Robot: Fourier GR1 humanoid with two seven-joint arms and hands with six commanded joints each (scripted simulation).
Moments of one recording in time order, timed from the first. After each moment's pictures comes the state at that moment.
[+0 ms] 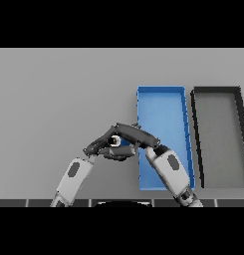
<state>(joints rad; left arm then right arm) -0.25 -0.01 -0.36 -1.52 -0.11 -0.45 0.05 -0.48 0.00 0.35 -1.77 -0.12 0.55 0.34</state>
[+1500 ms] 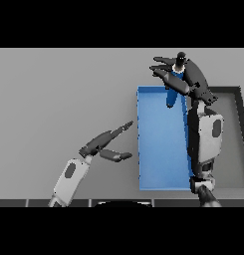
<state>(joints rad) -0.23 0.02 -0.35 -1.54 -0.12 -0.43 0.09 -0.80 -0.16 -0.23 -1.53 -0.22 0.34 0.58</state>
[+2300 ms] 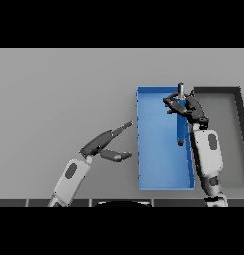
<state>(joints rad) -0.23 0.03 -0.36 -1.54 -0.15 -0.40 0.04 -0.50 -0.29 -0.01 -1.29 -0.21 0.07 0.61</state>
